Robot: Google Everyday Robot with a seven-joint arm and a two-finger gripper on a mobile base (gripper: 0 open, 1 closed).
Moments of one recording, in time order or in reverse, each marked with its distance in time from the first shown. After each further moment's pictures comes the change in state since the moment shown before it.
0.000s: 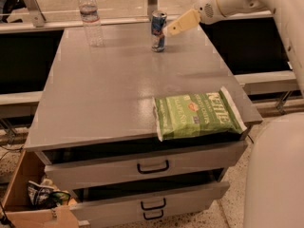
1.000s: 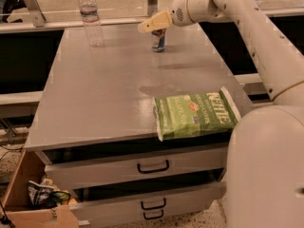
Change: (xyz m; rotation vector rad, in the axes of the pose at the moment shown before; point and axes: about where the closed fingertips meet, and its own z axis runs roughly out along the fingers) arm -0.033 0.003 0.083 -0.004 -0.136 0.059
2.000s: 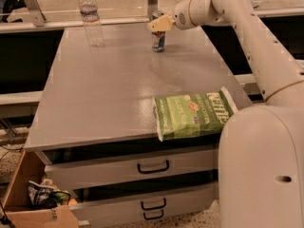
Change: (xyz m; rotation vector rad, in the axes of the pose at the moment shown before) arm 0.018 -0.028 0.008 0.035 0.012 -0.022
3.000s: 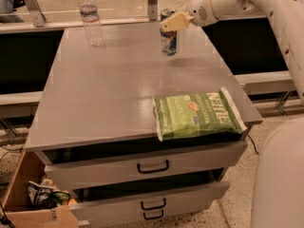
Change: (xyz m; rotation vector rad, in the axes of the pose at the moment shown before) arm -0.009 0.053 -0.081 -0.132 0.053 -0.093
